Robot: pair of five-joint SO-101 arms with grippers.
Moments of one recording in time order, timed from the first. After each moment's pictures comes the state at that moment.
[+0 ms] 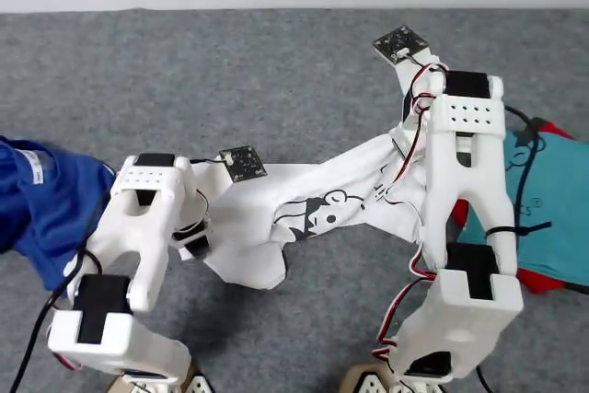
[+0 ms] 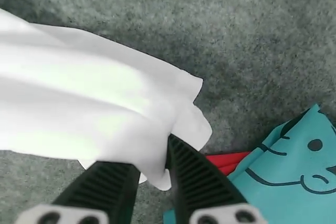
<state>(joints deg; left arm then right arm) -1.8 4.8 33.6 66.9 -52.2 1.8 14.1 -12.8 81.4 33.6</state>
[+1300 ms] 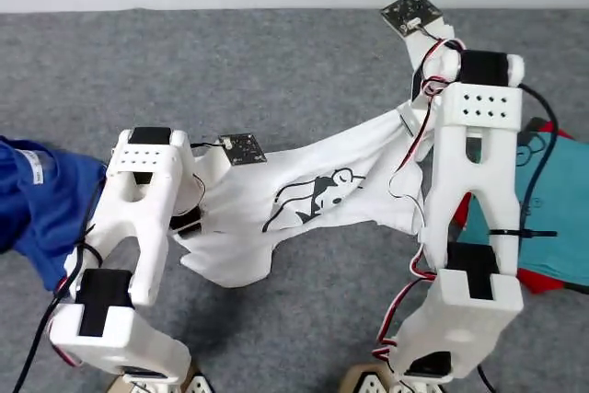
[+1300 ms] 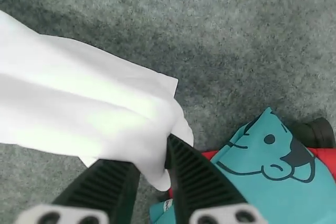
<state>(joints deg) -1.8 5.7 21.1 84.6 -52.3 1.8 14.2 -27.8 90.7 33.6</state>
